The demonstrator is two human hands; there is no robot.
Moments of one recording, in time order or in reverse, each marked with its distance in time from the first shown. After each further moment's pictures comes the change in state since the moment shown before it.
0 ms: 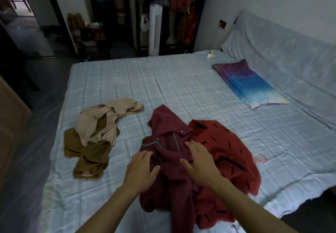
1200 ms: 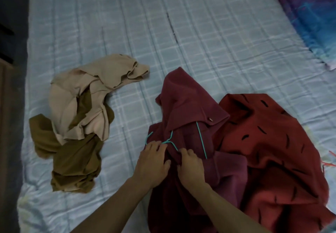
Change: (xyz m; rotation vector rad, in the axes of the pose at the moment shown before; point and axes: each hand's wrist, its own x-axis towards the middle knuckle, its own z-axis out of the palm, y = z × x) left_hand 0.234 -0.112 0.130 0.131 -0.339 -0.017; right_hand 0.229 0.034 0.239 -0.001 -0.425 0.241
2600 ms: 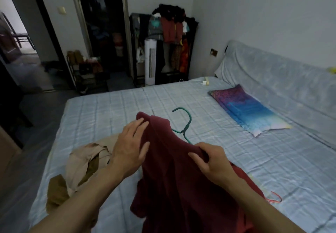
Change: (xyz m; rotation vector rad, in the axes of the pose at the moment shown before) left_hand -0.169 0.123 -0.248 0.074 0.843 0.433; right_hand -0.253 0.025 -0.272 0.347 0.831 -0.690
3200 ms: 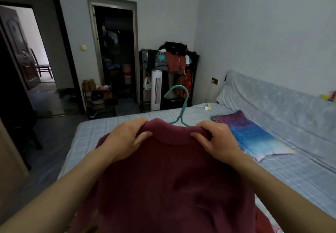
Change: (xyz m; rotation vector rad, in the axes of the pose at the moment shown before) left_hand 0.036 0.032 -0.136 -0.032 -0.077 0.102; right_hand 0.063 -0.085 -0.086 -0.200 0.166 -0.372
